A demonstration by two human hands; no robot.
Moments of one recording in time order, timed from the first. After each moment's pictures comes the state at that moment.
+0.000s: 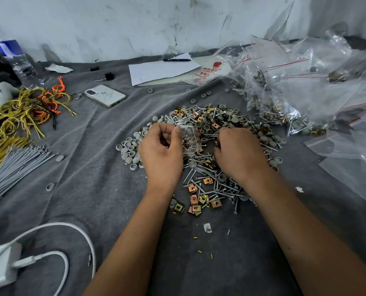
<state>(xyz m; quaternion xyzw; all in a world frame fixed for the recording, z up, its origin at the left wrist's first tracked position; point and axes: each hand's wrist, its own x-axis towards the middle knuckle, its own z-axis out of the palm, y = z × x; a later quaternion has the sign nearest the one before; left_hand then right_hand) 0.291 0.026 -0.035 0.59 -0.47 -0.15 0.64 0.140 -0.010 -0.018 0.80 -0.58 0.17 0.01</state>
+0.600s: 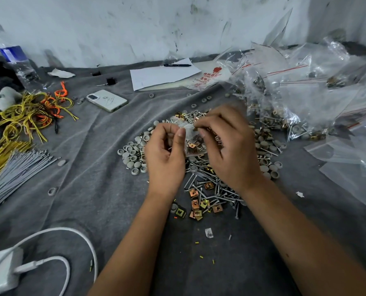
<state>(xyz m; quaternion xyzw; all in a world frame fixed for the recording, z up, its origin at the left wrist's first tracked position) 0.292 0.028 -0.033 0.49 -0.53 -0.19 0.67 0.150 -0.006 -0.012 0.79 -0.30 0.54 0.03</state>
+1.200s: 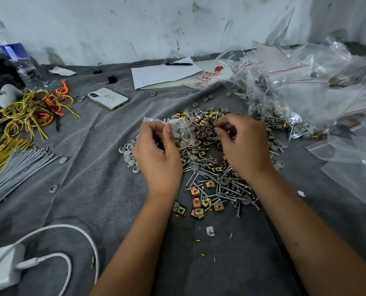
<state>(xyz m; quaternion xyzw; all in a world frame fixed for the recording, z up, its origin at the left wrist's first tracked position) 0.293 0.032 -0.030 0.57 -0.47 0.02 0.67 0.131 -0.026 -0.022 0.75 -0.46 0.46 -0.08</state>
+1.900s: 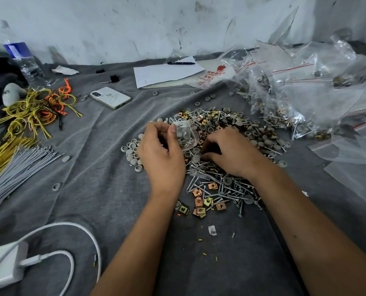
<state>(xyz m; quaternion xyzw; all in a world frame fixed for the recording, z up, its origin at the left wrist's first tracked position) 0.291 0.032 -0.029 0.60 -0.46 0.00 0.65 0.141 -0.031 -0.019 0.85 -0.46 0.18 -0.16</state>
